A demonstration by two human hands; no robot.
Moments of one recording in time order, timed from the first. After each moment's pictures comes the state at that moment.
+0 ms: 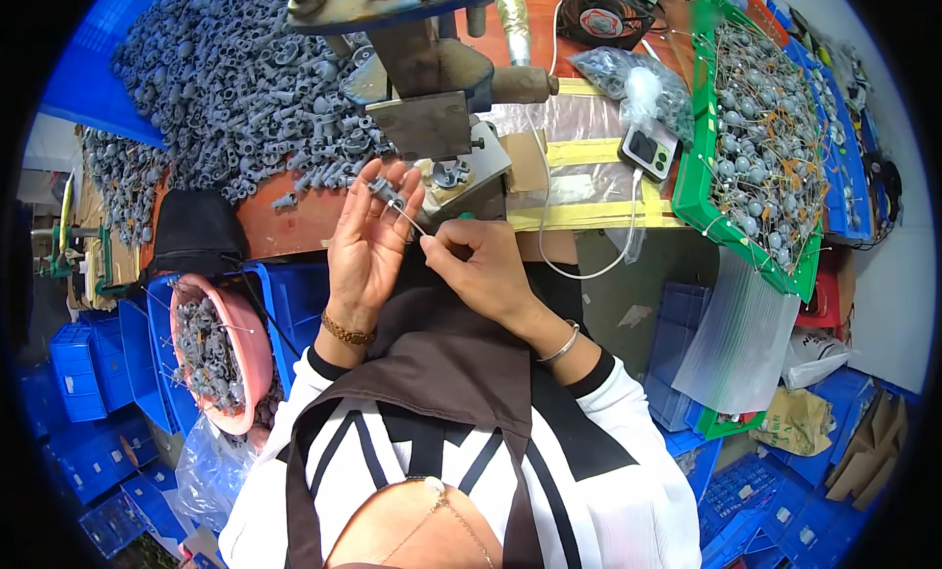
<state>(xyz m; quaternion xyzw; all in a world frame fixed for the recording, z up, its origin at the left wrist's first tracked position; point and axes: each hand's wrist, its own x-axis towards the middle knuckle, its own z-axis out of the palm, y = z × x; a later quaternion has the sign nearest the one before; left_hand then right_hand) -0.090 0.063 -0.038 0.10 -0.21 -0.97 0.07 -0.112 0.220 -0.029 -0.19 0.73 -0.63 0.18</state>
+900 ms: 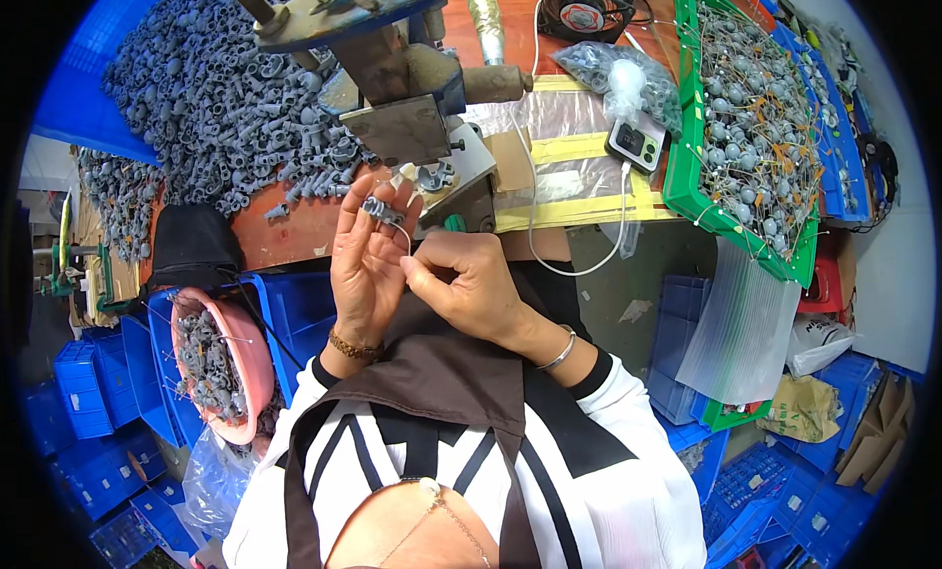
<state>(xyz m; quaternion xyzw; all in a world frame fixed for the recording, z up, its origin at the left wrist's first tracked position) -0.078 0.084 -0.030 0.03 -0.28 -0.96 0.10 -0.104 0.222 -0.007 -0.25 0.72 -0.64 0.08</state>
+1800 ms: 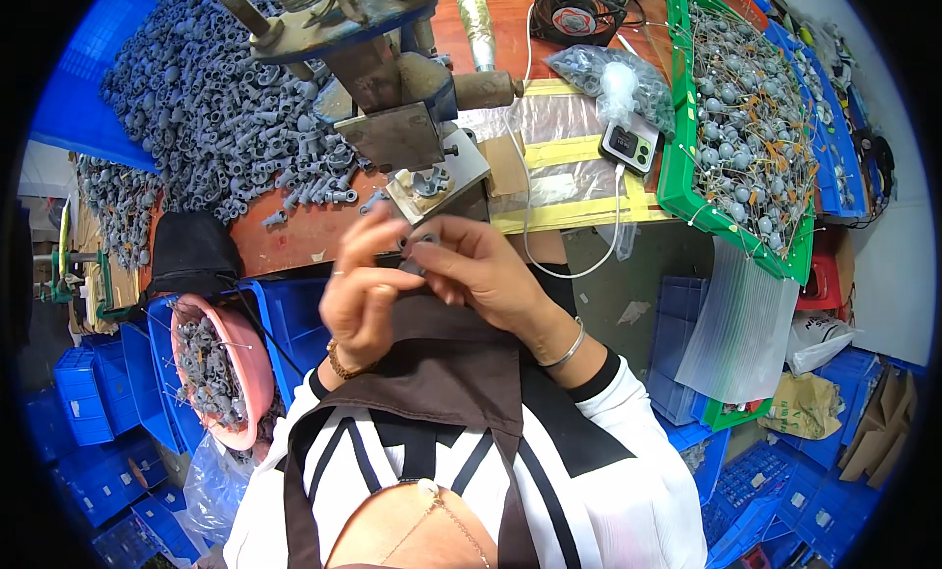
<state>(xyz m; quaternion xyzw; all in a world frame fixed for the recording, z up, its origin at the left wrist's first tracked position) -0.059 0.072 -0.008 -0.19 -0.75 -0.59 0.24 -0.116 0.241 -0.007 -0.06 0.42 -0.80 0.42</state>
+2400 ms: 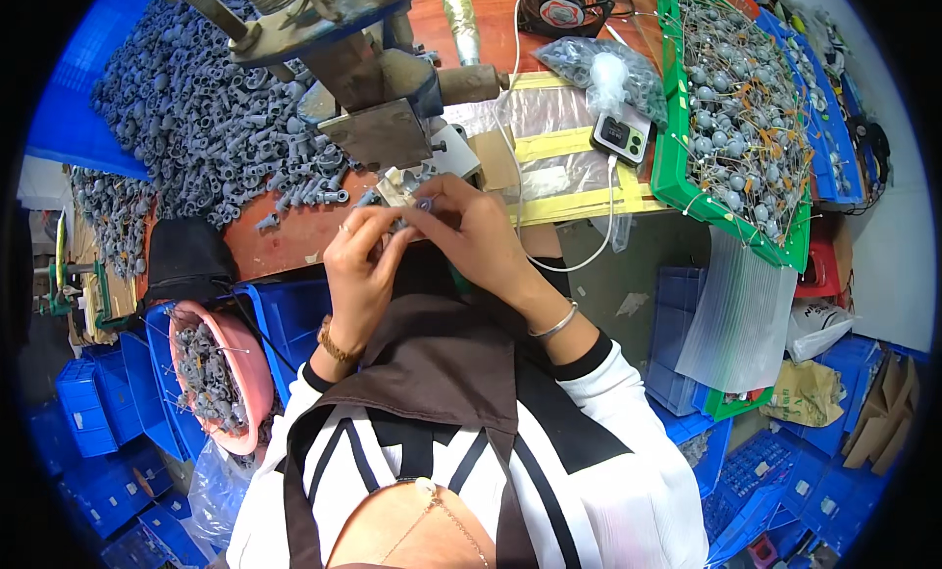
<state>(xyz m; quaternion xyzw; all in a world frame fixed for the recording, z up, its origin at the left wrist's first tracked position) -0.078 0.080 -0.010 0.02 -0.87 -0.47 0.16 -0.139 0.227 -0.031 -0.19 0.69 -0.68 0.15</state>
